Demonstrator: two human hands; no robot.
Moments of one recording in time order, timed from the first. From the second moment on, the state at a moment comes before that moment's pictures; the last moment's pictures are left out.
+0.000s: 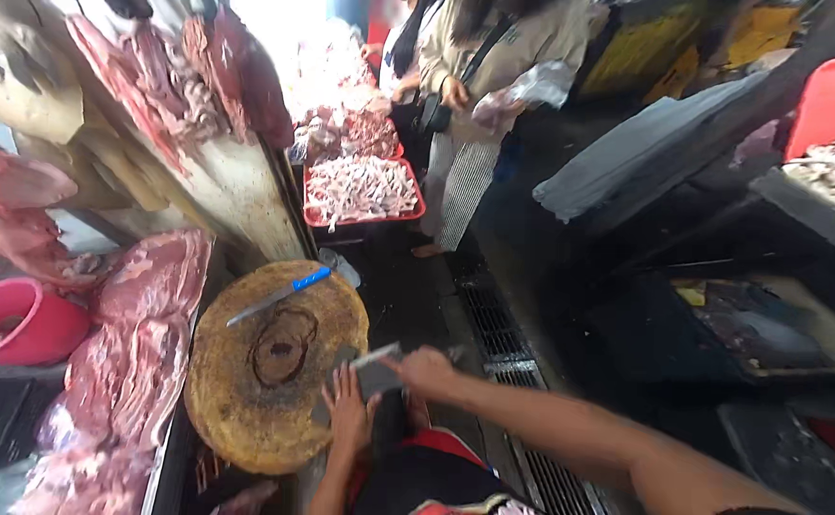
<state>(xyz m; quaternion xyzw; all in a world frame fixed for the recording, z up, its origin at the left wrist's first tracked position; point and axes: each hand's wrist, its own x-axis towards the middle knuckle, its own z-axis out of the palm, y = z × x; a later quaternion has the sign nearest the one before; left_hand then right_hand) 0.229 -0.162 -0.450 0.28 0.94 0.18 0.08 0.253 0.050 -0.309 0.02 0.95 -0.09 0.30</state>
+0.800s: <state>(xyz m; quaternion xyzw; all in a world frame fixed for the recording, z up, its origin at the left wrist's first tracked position) 0.199 -0.146 -0.446 0.29 0.92 0.19 0.20 0.235 0.052 -0.300 0.05 0.93 -0.01 0.36</state>
